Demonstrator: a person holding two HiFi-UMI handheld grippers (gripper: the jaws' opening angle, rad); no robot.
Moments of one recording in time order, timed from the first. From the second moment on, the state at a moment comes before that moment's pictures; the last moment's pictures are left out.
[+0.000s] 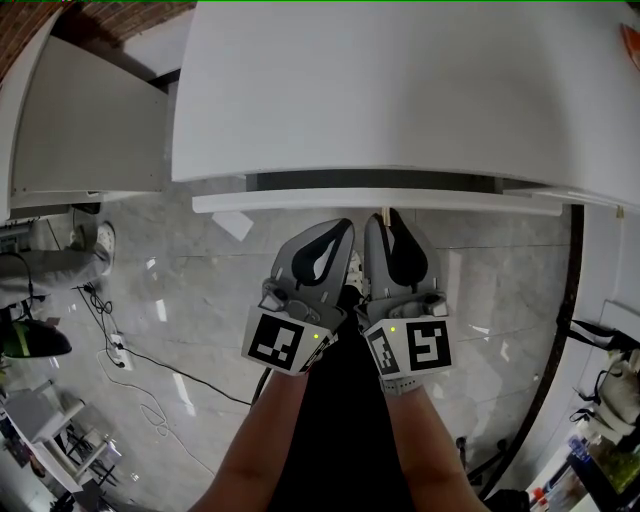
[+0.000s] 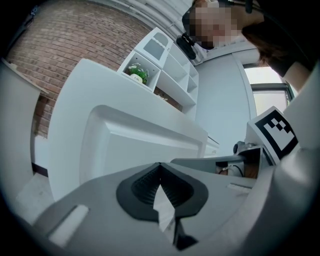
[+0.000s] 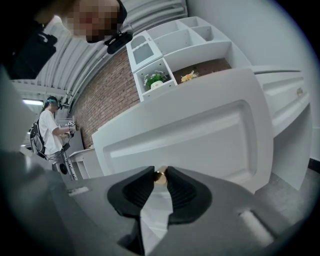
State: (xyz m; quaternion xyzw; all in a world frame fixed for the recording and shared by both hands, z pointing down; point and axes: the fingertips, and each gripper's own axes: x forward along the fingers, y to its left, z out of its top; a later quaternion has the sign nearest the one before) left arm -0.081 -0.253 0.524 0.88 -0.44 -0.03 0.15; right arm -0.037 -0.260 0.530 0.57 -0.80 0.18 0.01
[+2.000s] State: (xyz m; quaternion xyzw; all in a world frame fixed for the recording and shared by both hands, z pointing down) left arm -0.062 -0.180 0.523 0.88 -0.43 0.00 0.19; right arm -0.031 -0.173 0.529 0.53 -0.83 0.18 0.05
